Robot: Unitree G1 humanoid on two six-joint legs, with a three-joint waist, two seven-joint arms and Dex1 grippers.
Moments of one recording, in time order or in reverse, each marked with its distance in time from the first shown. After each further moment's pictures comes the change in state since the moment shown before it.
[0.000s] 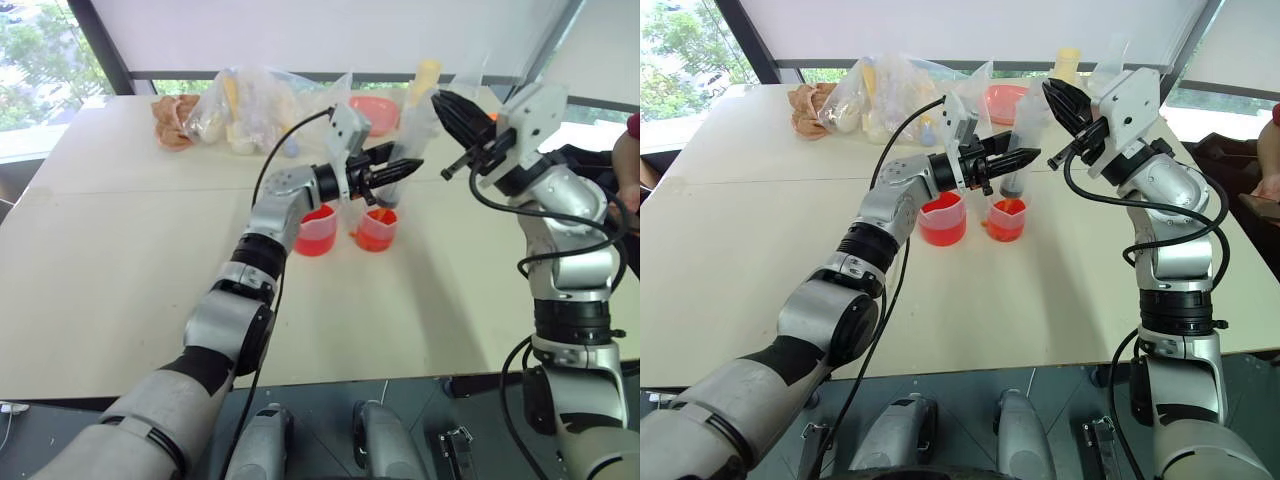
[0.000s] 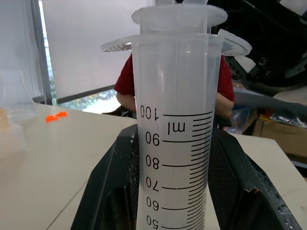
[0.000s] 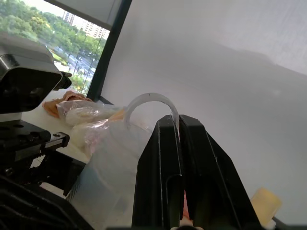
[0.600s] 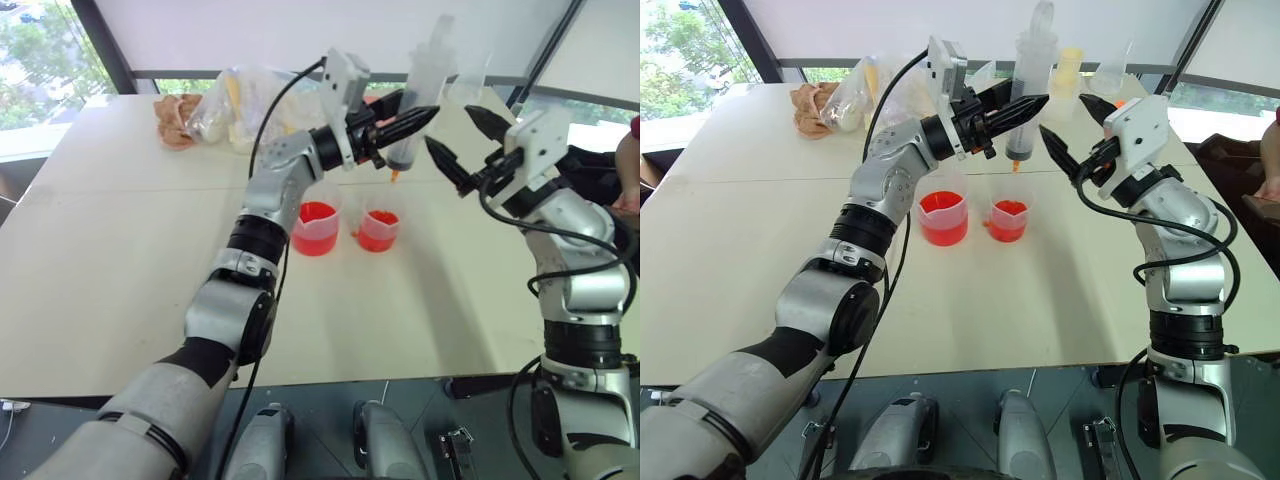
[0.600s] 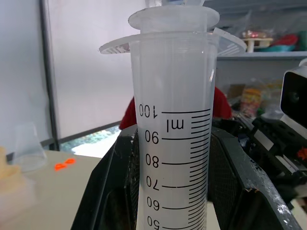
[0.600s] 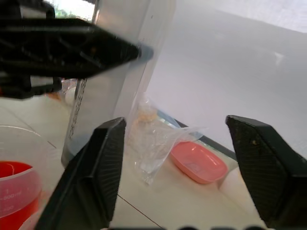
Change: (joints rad) left arm -0.066 -0.008 0.063 -0.117 -0.069 0.079 0.012; right arm 0.133 -0.030 -0.102 -0.138 0.083 0.152 -0.040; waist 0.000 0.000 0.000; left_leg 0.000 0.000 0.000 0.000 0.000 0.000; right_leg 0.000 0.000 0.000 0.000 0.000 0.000
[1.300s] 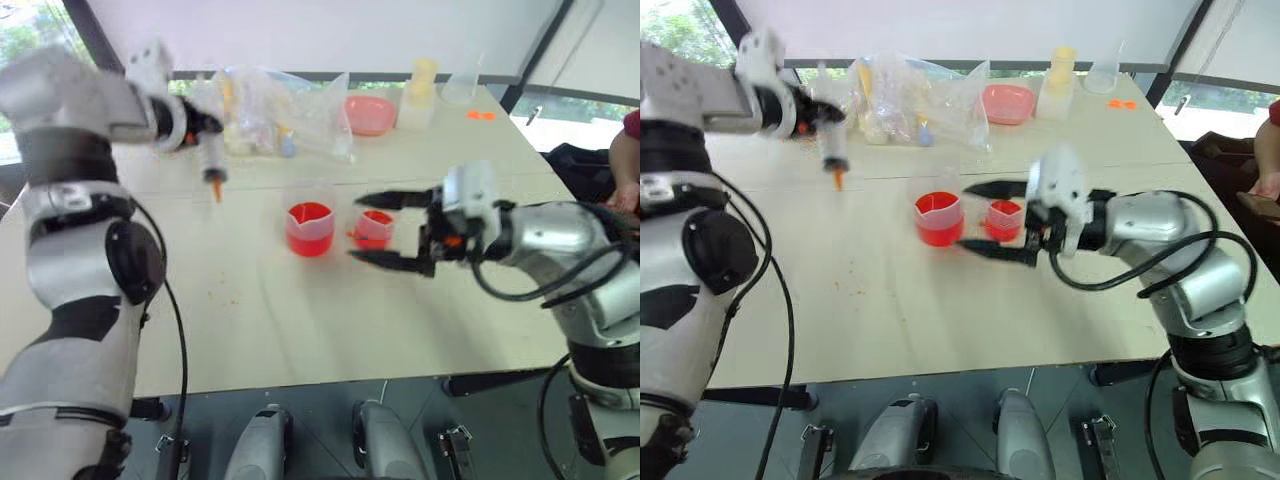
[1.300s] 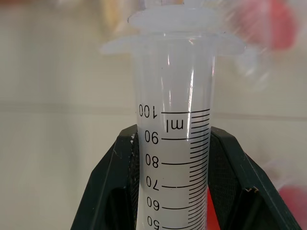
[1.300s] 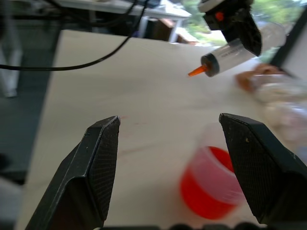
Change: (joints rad) left arm -0.035 0.526 0.324 -0.240 0.016 1.483 0.846; right arm -0.027 -0.152 0.326 -0.248 0.267 0.263 0.468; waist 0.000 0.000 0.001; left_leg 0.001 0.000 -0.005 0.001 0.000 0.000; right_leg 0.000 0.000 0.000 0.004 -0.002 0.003
